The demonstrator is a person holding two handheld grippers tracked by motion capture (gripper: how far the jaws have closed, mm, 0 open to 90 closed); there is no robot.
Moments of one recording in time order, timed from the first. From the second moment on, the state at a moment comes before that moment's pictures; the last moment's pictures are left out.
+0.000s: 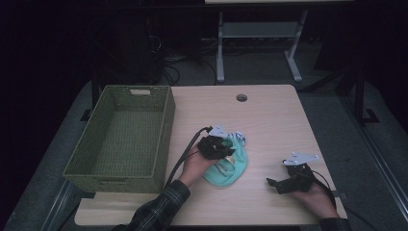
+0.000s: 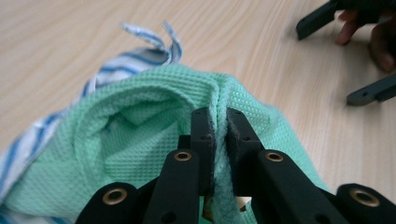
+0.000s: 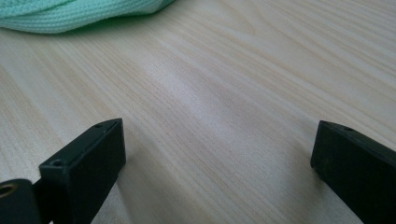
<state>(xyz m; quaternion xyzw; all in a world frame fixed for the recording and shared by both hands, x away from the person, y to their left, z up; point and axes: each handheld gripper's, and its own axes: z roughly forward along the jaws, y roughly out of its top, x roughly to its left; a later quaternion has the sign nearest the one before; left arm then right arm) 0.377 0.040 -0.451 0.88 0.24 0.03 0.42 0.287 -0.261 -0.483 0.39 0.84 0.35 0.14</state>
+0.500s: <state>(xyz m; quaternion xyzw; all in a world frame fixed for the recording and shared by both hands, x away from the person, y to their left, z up) 0.374 0.052 -0.435 0.88 0.25 0.04 0.41 0.287 -0.261 -0.483 0.39 0.84 0.35 0.14</state>
